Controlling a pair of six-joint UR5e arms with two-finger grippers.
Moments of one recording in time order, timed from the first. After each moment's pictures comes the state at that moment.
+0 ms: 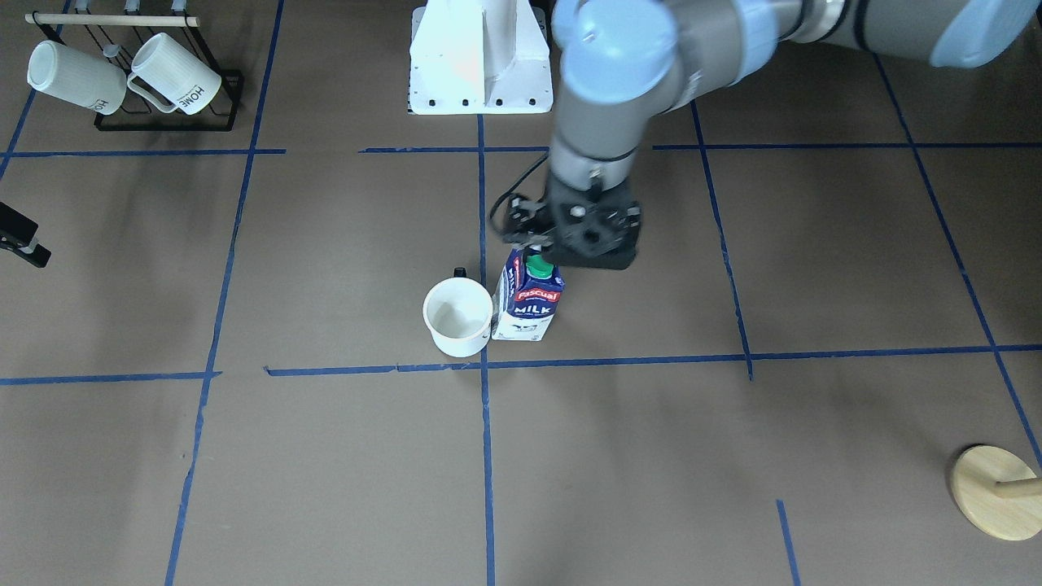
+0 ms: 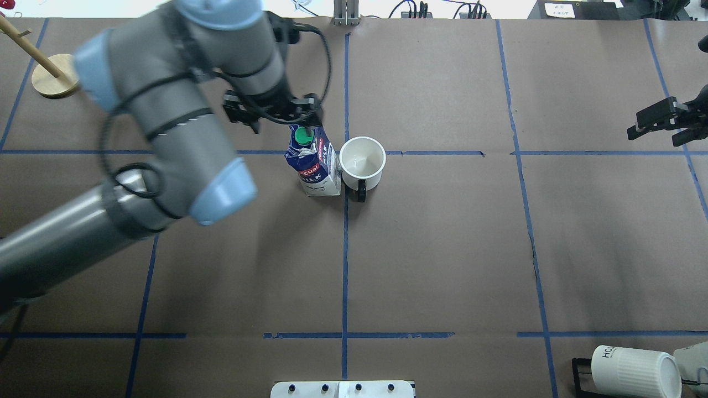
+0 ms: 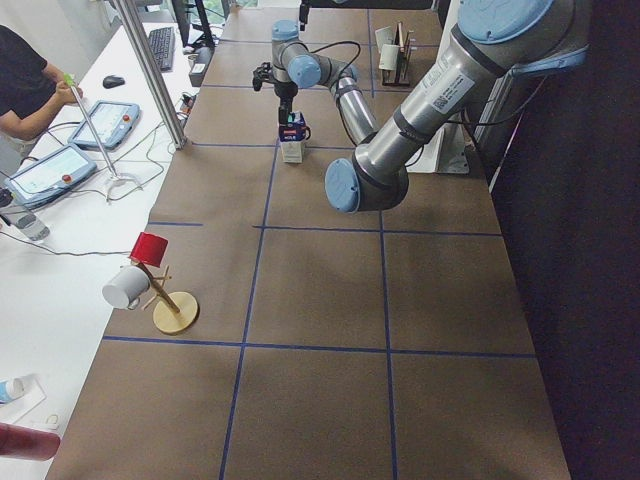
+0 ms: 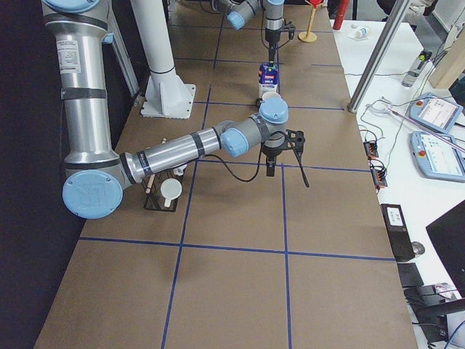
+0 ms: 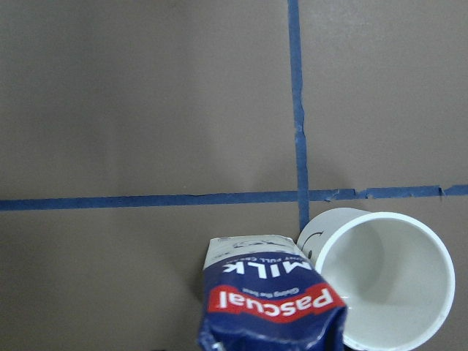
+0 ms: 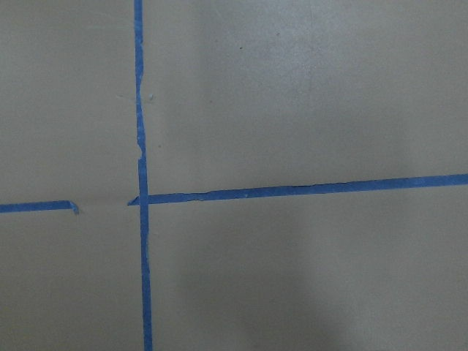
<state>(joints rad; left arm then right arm) -0.78 -2.35 -1.73 -1.41 -2.04 -0.93 1.23 -1.52 1.86 -1.37 2.36 0.68</state>
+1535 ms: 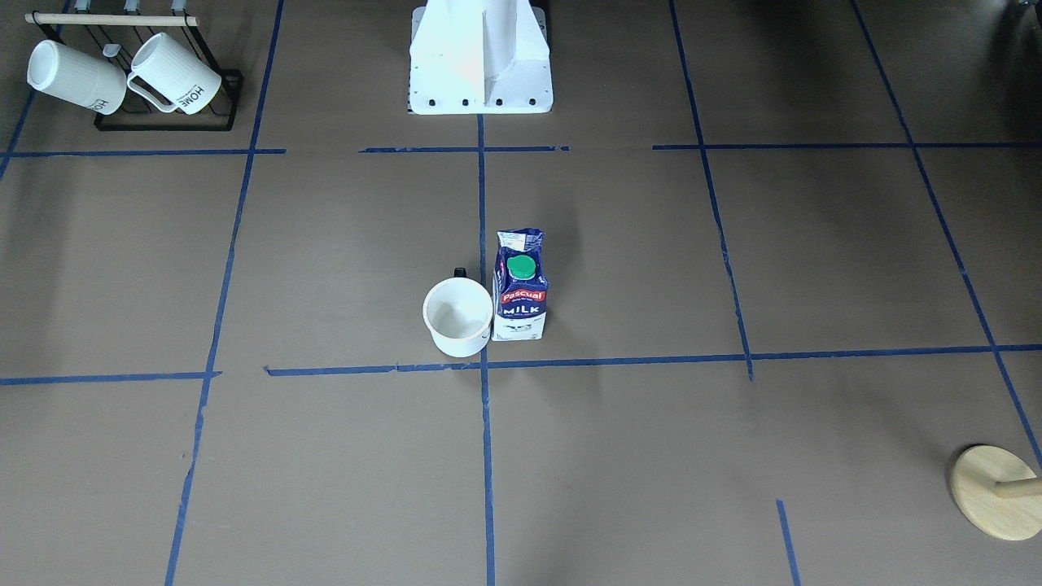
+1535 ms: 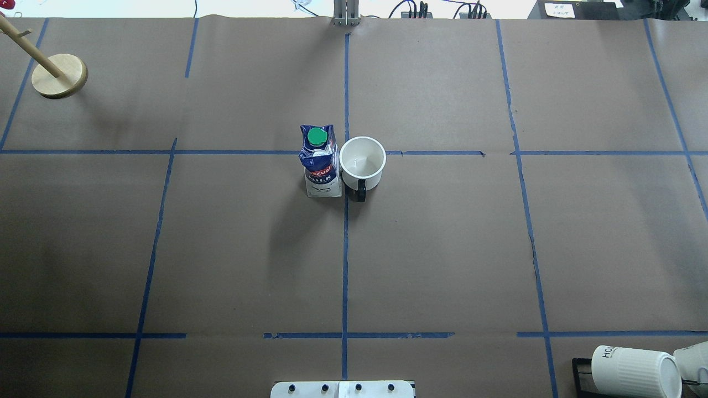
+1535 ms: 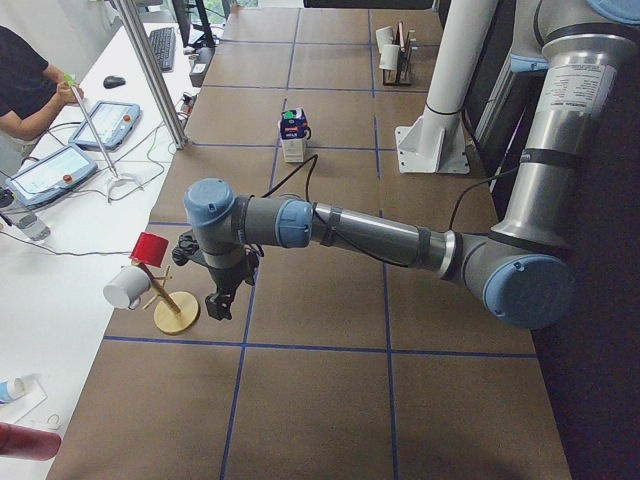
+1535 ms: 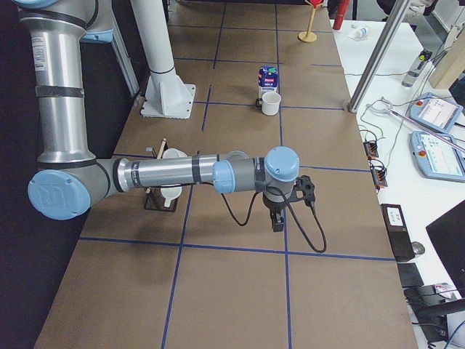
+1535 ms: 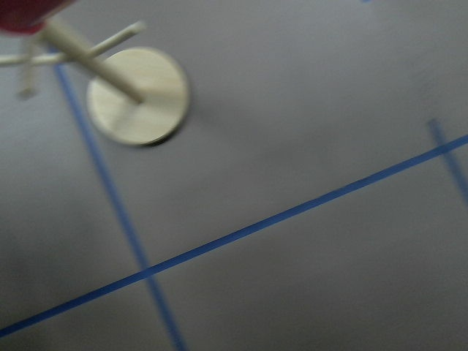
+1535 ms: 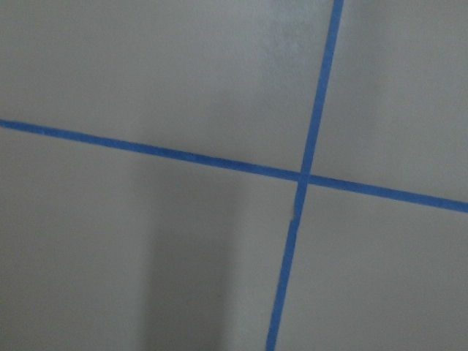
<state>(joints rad) -1.58 -1.75 -1.58 -1.40 -2.31 0.35 1.57 -1.55 1.63 -1.64 2.42 -0.17</state>
